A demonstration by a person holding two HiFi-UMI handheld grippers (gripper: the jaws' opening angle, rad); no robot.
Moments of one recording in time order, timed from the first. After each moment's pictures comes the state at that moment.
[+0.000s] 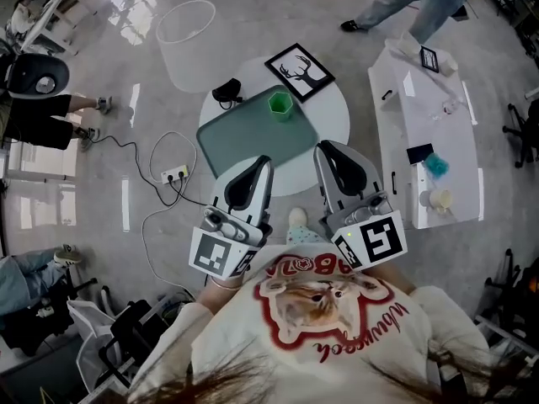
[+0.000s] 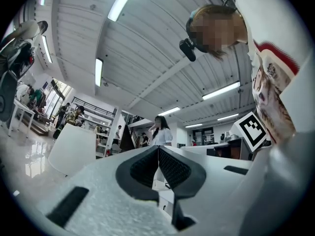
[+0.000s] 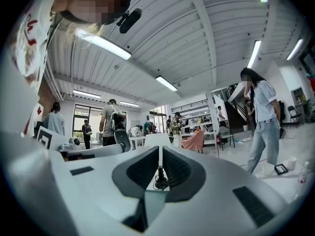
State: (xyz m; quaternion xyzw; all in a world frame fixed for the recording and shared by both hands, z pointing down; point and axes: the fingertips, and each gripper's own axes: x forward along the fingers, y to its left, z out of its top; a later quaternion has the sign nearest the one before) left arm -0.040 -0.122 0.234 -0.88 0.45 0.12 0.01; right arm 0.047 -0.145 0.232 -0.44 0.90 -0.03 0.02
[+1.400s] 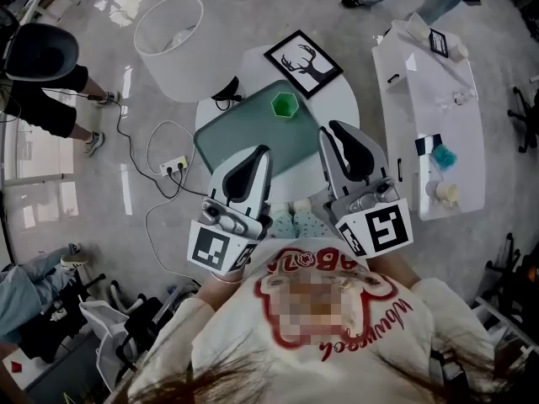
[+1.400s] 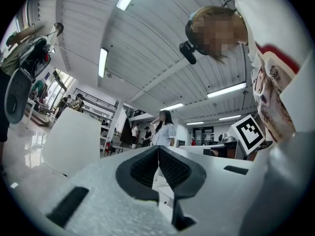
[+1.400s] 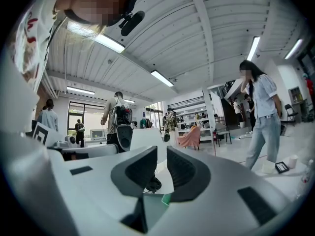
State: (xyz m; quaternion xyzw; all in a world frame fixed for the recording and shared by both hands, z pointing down) left arm -0.059 -0.195 0.256 -0.89 0.45 0.10 -0.03; right arm 0.034 -0.225 0.254 -0.45 0.89 -0.05 0.01
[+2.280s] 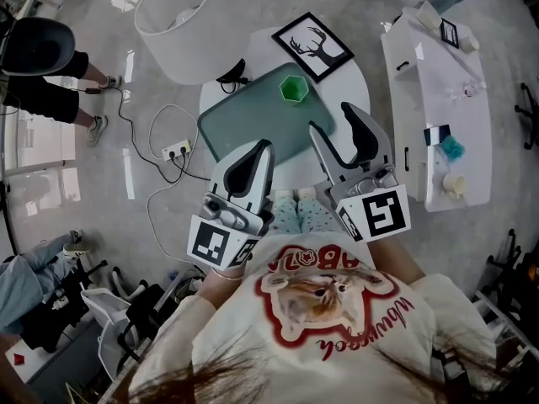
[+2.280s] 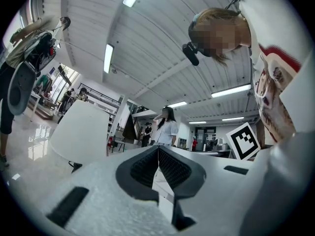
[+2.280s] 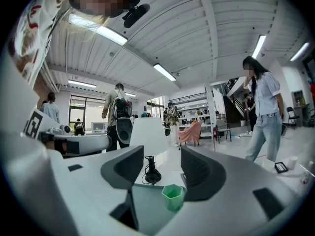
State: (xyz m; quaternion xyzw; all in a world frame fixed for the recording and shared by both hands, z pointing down) left arm -0.074 -0.185 0.280 -0.88 0.46 0.10 -0.06; right arm 0.017 -0.229 0.290 -0.44 0.89 -0.04 -0.03
